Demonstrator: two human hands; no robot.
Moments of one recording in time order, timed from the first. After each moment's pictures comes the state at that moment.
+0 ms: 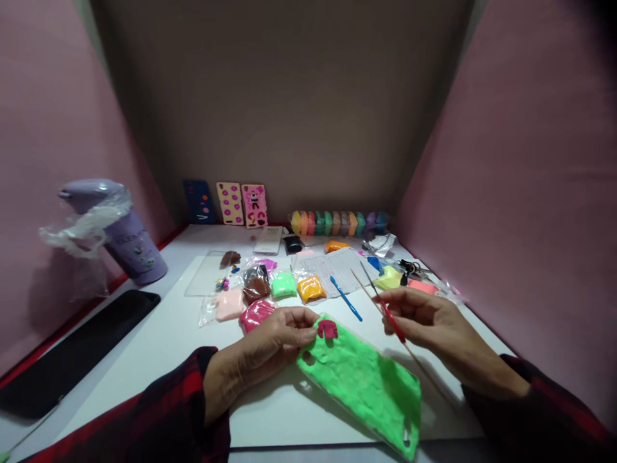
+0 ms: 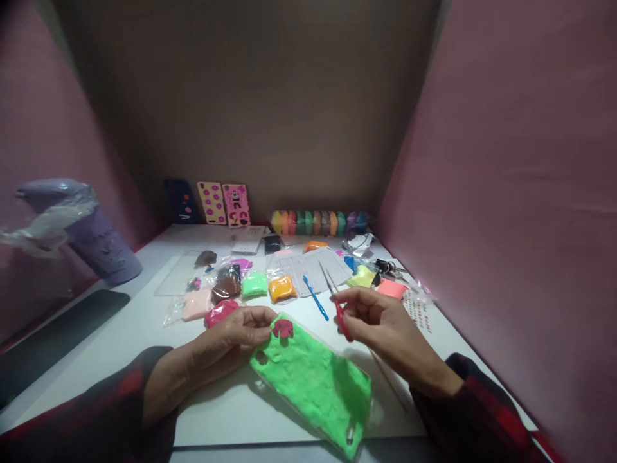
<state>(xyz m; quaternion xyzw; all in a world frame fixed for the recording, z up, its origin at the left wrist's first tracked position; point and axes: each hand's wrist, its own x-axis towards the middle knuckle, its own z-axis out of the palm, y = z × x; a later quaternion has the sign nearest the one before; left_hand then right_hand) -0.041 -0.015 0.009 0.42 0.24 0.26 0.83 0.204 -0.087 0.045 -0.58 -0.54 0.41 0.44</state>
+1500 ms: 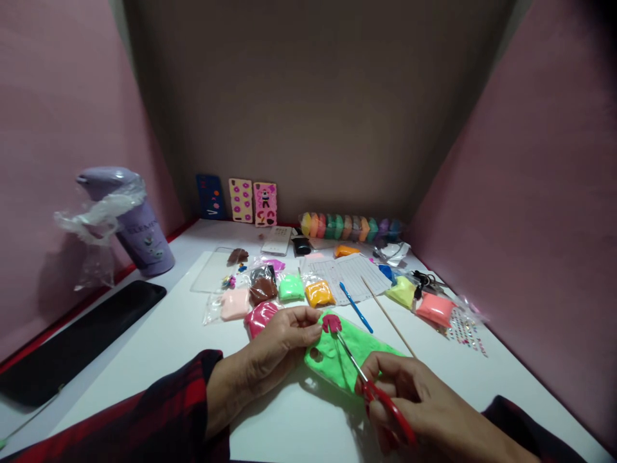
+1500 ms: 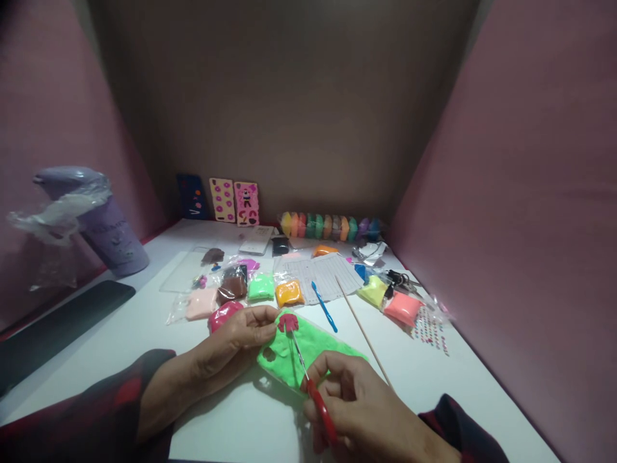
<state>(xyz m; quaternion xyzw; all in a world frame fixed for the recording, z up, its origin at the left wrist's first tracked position) -0.034 -0.022 0.018 0.44 0.22 0.33 0.80 0.151 -0.109 0.041 -0.50 -0.42 0.70 0.31</state>
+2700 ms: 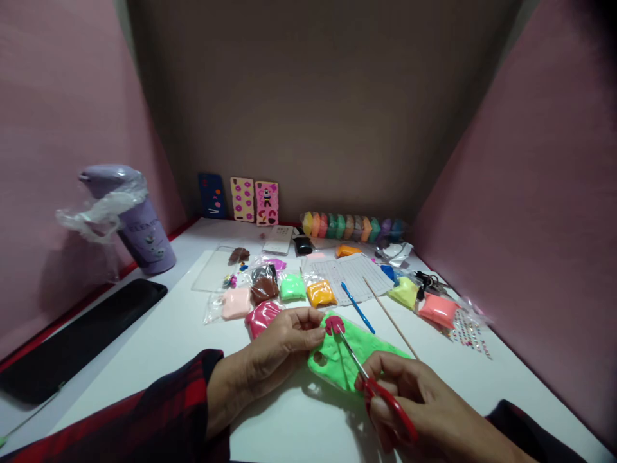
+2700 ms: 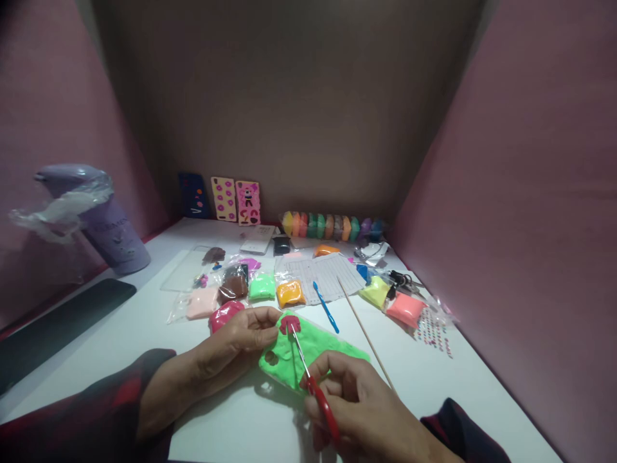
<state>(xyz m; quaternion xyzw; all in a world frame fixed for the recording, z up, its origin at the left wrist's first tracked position) -0.036 -0.019 0.009 0.47 0.24 0.32 0.79 0.155 -0.107 0.018 -0.47 -0.40 0.71 0.35</state>
